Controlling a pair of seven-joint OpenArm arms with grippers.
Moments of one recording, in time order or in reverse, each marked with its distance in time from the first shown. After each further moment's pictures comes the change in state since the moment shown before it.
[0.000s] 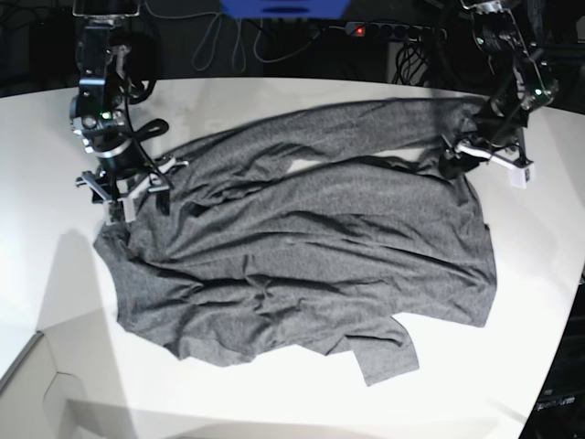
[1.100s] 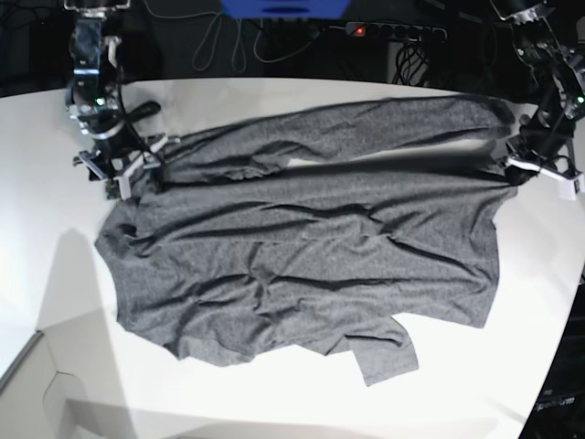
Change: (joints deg) left arm -2.2 -6.5 -6.8 3.0 0.5 0.2 2.1; right arm -4.1 3.8 -0.1 -4.5 0.7 0.2 2.0
